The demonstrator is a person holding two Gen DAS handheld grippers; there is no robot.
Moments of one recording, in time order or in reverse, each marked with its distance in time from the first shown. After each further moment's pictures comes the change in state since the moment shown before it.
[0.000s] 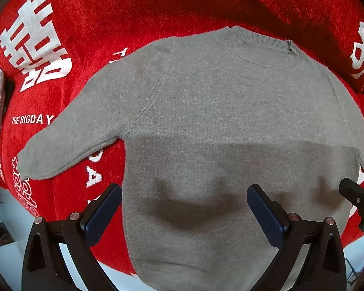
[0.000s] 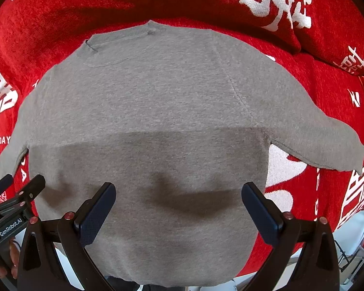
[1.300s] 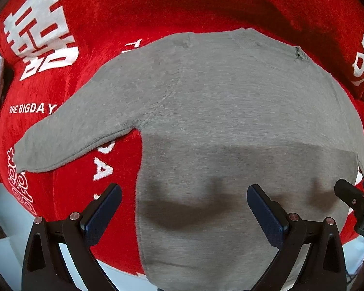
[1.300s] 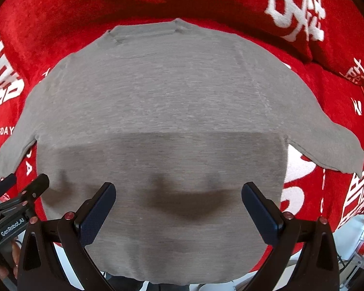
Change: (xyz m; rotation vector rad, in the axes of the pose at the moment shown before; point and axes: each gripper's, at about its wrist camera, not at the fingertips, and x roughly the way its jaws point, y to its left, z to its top) left arm 0.005 0.036 -0.011 -0.043 0.001 -0.045; right arm -0.003 0.041 -0.004 -0.050 -0.005 -0.012
